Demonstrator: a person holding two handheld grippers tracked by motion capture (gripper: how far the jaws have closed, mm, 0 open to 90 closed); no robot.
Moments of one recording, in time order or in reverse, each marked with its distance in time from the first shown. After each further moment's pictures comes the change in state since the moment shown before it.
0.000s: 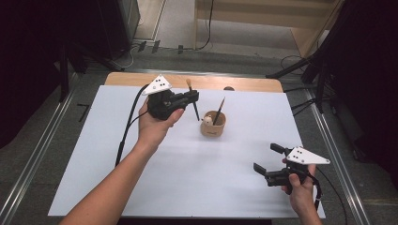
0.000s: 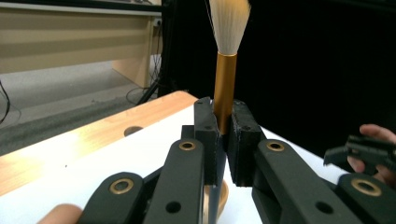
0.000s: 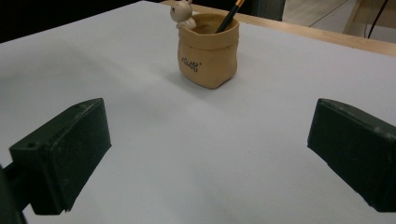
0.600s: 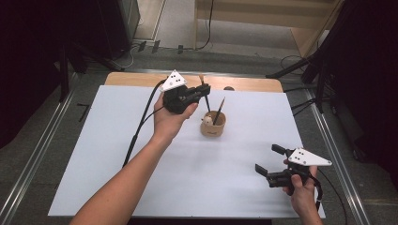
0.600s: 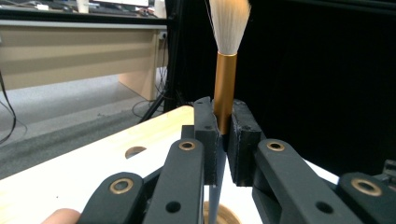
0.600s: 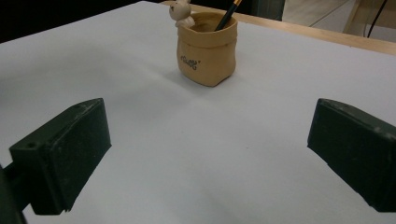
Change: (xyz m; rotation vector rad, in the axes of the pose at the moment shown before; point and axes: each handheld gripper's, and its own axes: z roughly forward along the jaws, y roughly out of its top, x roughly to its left) left arm 0.001 -0.004 0.045 -0.036 0.028 0.035; right arm -0.002 -0.004 -0.004 -0.006 0.000 -0.002
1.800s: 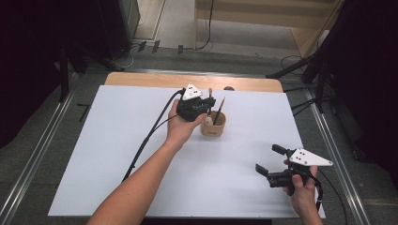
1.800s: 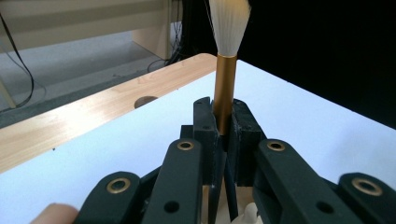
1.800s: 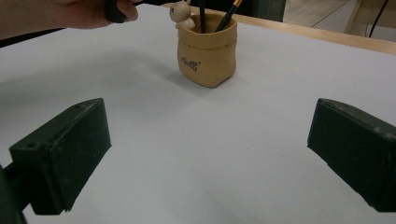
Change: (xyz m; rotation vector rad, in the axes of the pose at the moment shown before) left arm 0.006 -0.049 0.046 0.164 0.069 0.022; right arm -0.001 -0.001 -0.001 -0.007 0.006 0.011
